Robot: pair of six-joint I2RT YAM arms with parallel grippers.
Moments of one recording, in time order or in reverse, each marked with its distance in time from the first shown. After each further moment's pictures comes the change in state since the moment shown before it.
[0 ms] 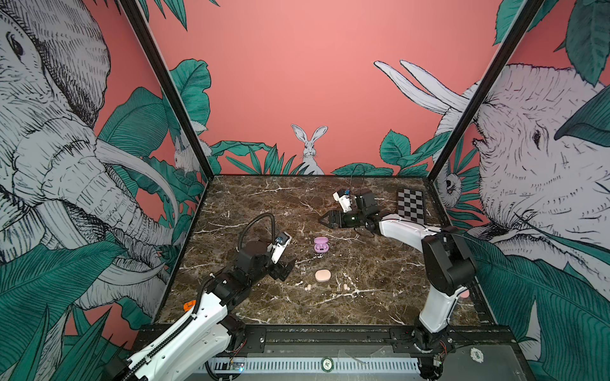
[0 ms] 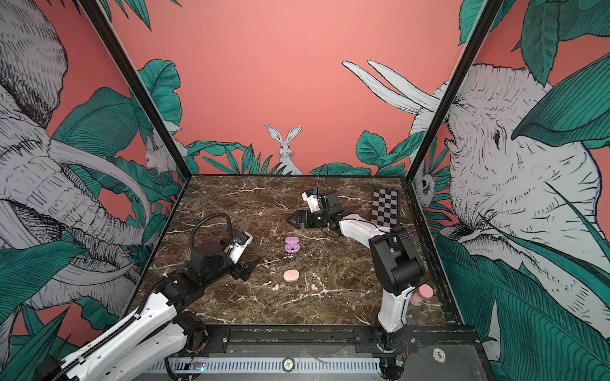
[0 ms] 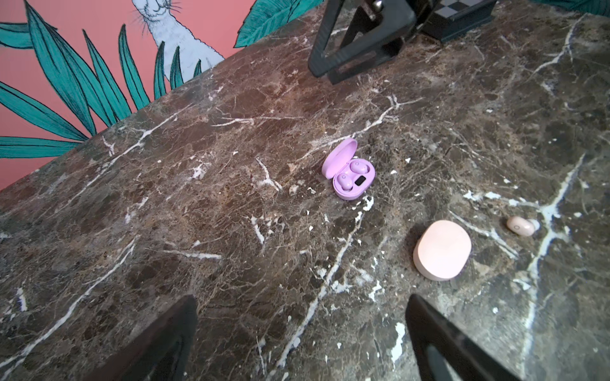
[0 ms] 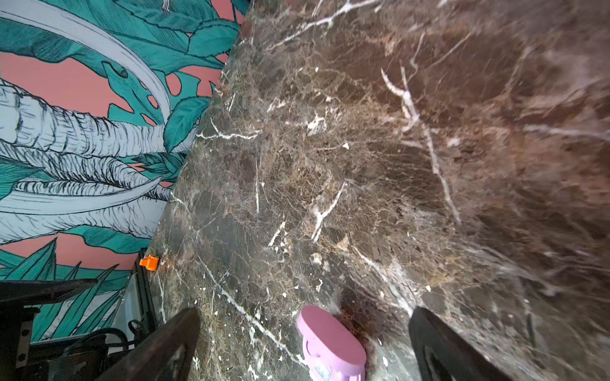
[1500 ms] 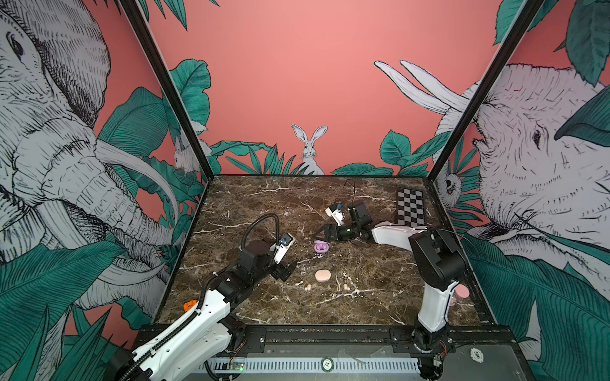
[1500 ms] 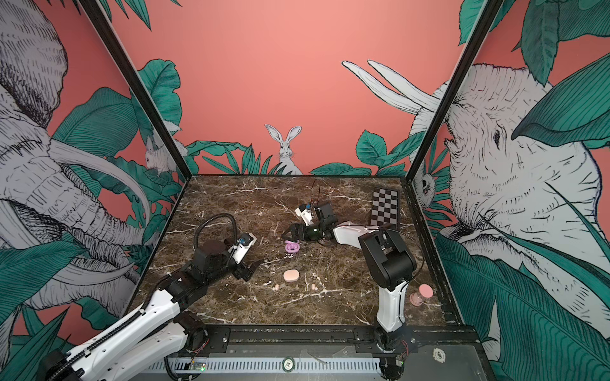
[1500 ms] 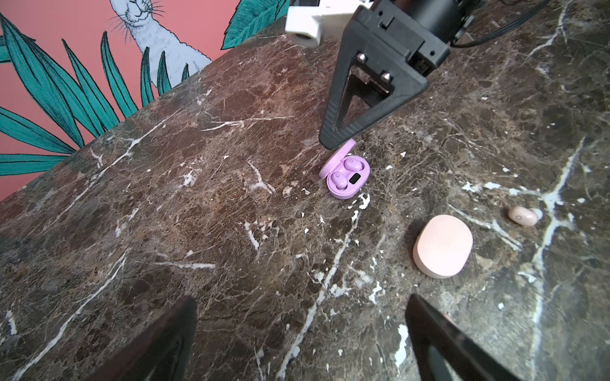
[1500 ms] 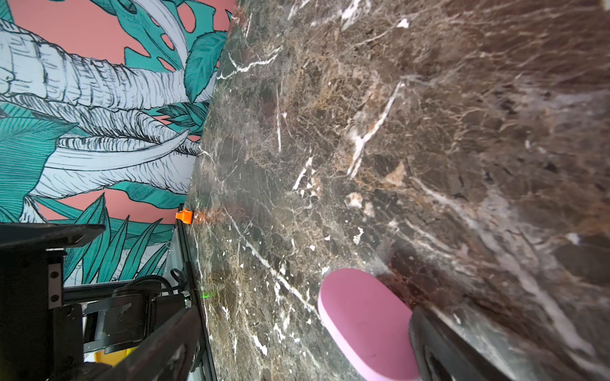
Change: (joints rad) left arm -0.007 0.046 -0.002 0.047 0.020 0.041; right arm 0.051 0.032 -0.101 0.065 -0.137 0.056
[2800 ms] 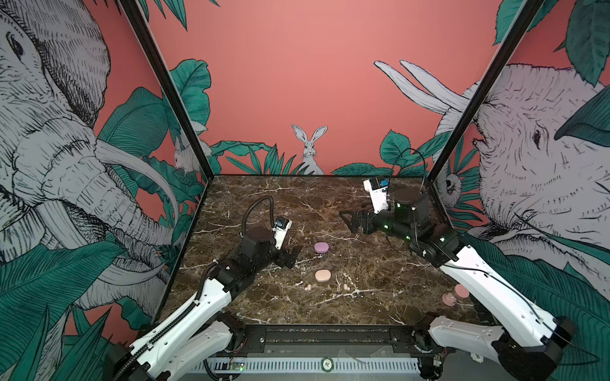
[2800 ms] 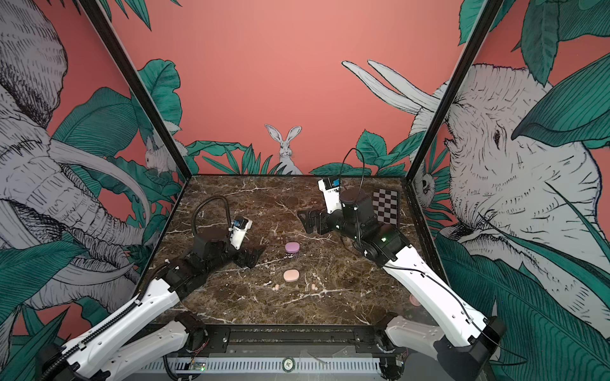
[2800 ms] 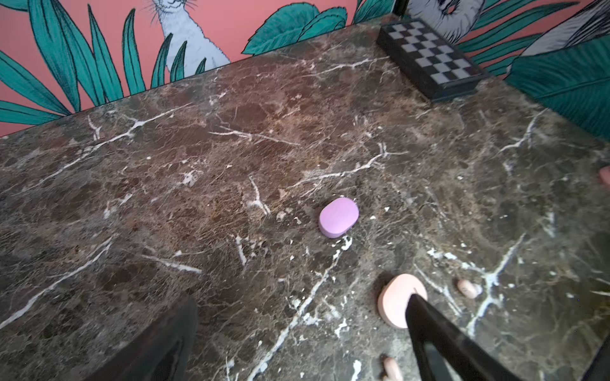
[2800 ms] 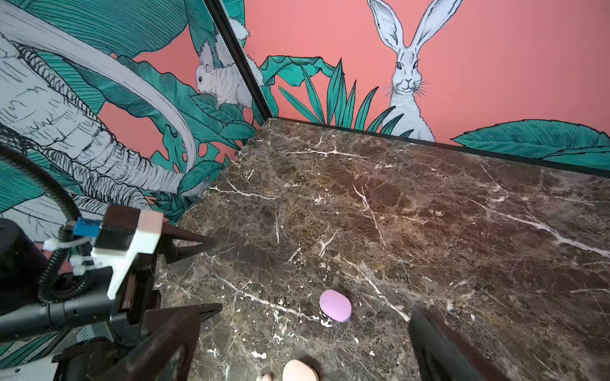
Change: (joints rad) left arm -0.004 0.083 0.217 -0.122 0.002 -0.298; right arm 0.143 -0.778 0.132 -0.533 0.658 -0.136
